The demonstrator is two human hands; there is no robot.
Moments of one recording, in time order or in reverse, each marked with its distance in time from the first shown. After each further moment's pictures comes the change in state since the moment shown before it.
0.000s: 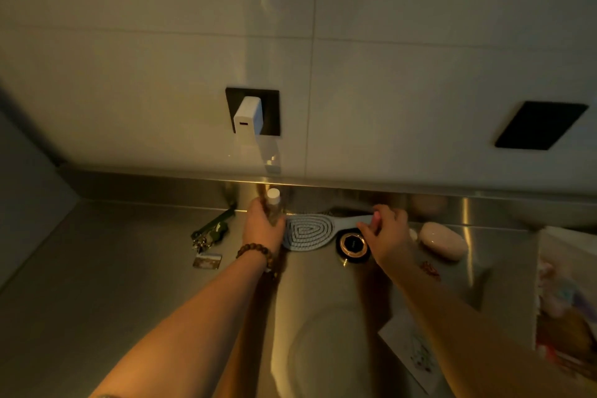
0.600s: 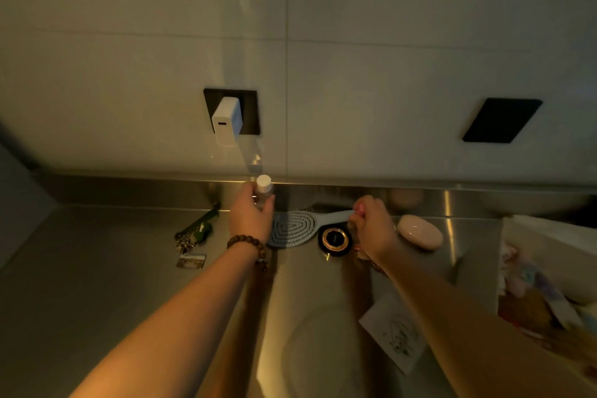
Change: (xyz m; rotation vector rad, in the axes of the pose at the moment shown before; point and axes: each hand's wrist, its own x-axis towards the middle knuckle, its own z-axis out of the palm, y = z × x) left_hand -0.018 0.034 -0.006 -0.034 0.143 0.231; right_hand 0.002 -0.004 -0.020 0.117 -0.055 -0.051
